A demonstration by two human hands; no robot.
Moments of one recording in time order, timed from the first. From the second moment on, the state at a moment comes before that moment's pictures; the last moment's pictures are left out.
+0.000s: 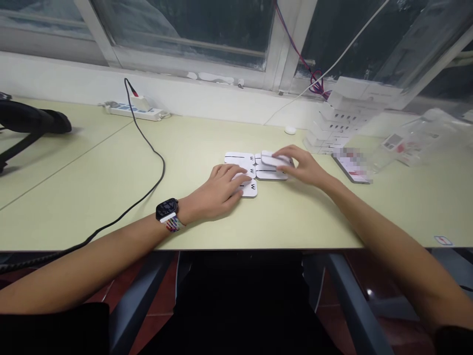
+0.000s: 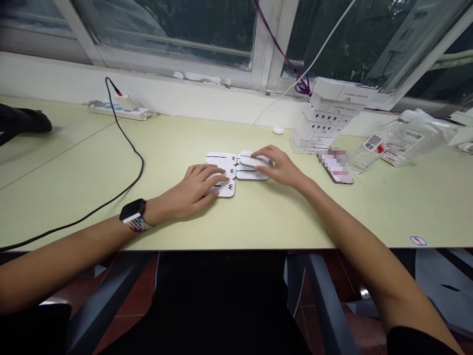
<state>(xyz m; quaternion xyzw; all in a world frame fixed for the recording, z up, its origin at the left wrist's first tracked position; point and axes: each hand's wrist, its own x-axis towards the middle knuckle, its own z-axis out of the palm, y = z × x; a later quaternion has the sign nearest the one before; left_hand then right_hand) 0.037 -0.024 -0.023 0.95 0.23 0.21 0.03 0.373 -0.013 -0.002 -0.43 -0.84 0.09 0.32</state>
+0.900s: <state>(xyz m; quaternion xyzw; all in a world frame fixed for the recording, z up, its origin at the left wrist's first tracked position) 0.048 0.007 -0.029 0.92 0.33 0.18 0.07 0.341 0.052 -0.037 -0.60 -0.77 0.10 0.20</state>
